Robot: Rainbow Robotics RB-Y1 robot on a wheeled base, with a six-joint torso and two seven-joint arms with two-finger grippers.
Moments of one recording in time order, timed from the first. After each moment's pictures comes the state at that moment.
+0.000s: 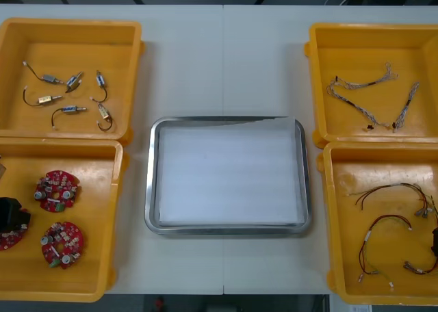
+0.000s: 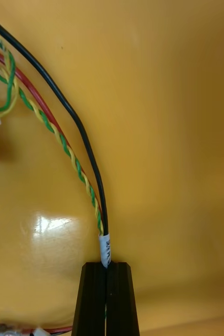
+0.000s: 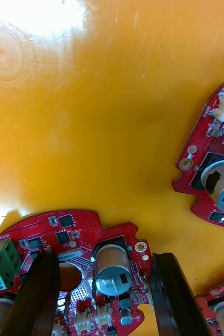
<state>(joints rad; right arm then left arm) 0.25 -0.89 -0.13 -1.80 -0.90 1.29 1.22 0.18 1.15 -0.04 -1.77 1.13 1.04 -1.37</state>
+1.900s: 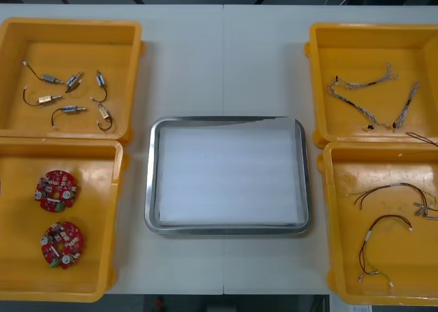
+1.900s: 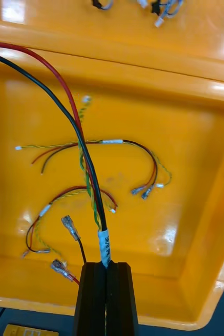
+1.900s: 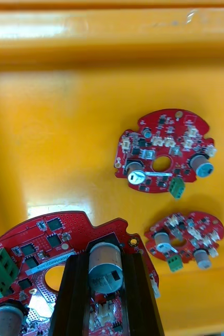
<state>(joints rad) -0.03 -0.89 -0.44 -2.27 -1.04 1.91 1.38 0.13 1.31 0.18 -1.93 1.32 1.34 -1.37</state>
